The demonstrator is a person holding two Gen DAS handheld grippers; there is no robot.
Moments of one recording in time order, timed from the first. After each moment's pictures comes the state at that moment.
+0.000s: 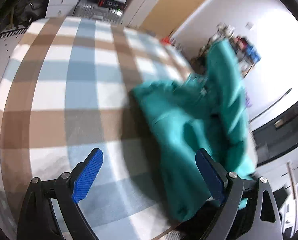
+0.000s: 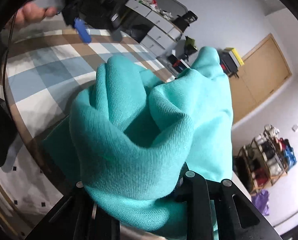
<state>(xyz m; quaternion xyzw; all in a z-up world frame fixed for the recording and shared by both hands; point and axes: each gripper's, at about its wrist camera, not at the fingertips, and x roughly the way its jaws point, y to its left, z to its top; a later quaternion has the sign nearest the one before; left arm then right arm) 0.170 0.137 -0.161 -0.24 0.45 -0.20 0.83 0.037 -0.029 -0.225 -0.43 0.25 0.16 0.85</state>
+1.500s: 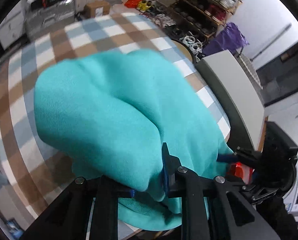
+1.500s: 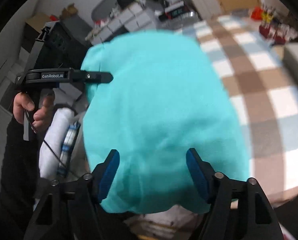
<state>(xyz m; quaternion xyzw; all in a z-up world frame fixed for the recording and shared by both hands) 0.252 0.027 -0.116 -0.04 0.60 -0.26 0.76 0.132 -0.176 -0.167 0.13 0.53 0.32 0.77</state>
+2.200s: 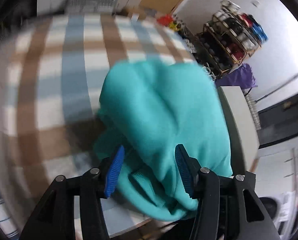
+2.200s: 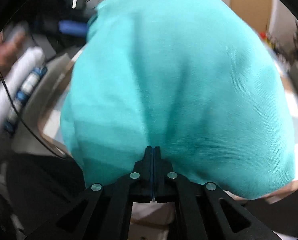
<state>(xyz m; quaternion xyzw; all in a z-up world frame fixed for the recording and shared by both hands) 0.213 0.082 -0.103 -0.15 0.55 -0.19 0.80 0.052 -0.096 -0.217 -0.11 0.49 0.24 0.83</state>
